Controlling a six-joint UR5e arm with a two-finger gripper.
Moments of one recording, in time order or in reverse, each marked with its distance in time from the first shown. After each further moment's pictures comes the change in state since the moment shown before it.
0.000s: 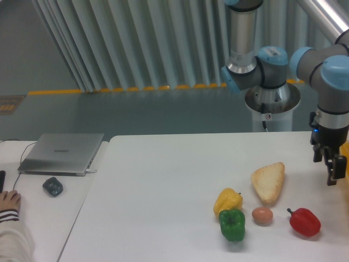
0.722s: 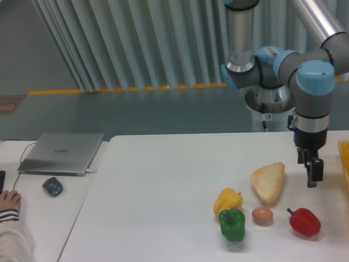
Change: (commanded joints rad) arm -0.043 -0.002 -0.021 0.017 0.003 -0.009
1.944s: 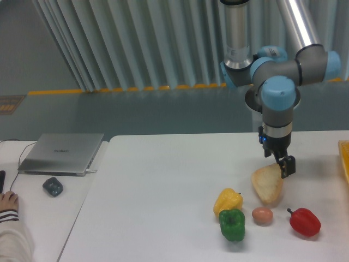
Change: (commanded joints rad) arm -0.143 0.012 -0.201 -0.017 0.118 -0.558
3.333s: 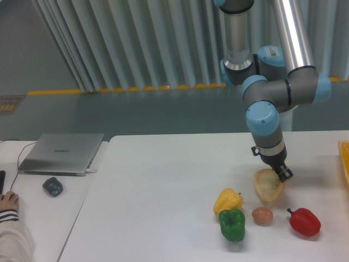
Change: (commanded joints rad) arm -0.028 -0.064 0.086 -0.109 0.127 0.061
